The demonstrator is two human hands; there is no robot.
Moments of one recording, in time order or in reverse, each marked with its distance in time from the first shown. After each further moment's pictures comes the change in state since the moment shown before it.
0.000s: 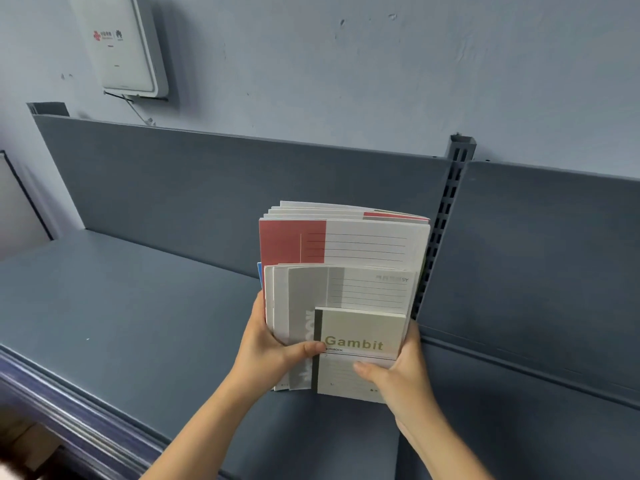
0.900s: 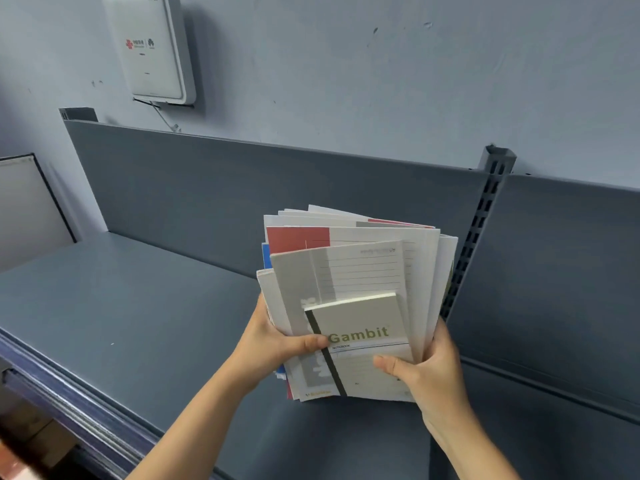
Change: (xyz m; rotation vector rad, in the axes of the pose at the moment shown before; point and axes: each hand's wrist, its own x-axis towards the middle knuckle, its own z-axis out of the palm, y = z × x) left_hand 0.023 0.013 -0.039 0.010 -0.100 -0.096; right_hand 0.015 -0.019 0.005 0.017 0.055 -0.102
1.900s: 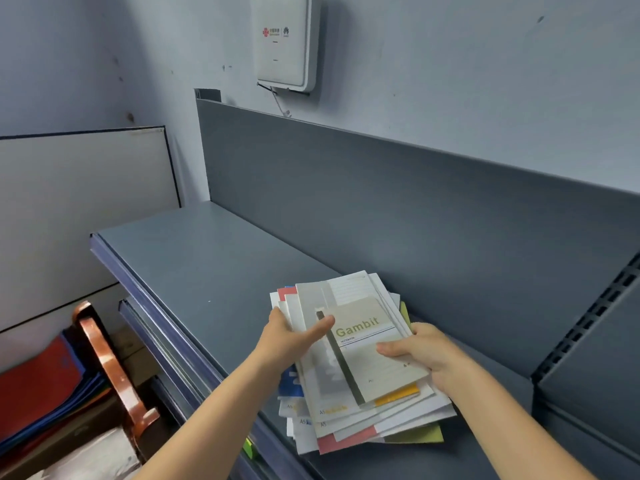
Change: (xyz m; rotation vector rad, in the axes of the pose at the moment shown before) left_hand -0.031 -0.027 -0.063 -0.065 0.370 -0.506; right_hand 0.064 -0.003 0.098 -0.244 -0.550 0.592
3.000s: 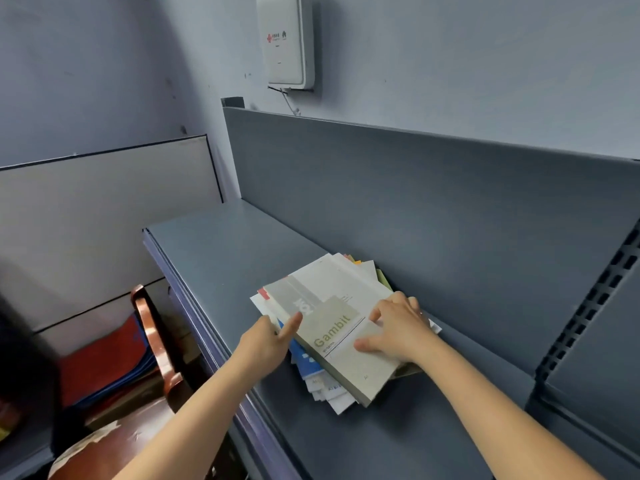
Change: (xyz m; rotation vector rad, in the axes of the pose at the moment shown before) left_hand -0.033 -0.009 0.021 0.699 0.274 -0.030; right_hand 0.008 -0.003 -0.007 -1.060 -0.008 -0.403
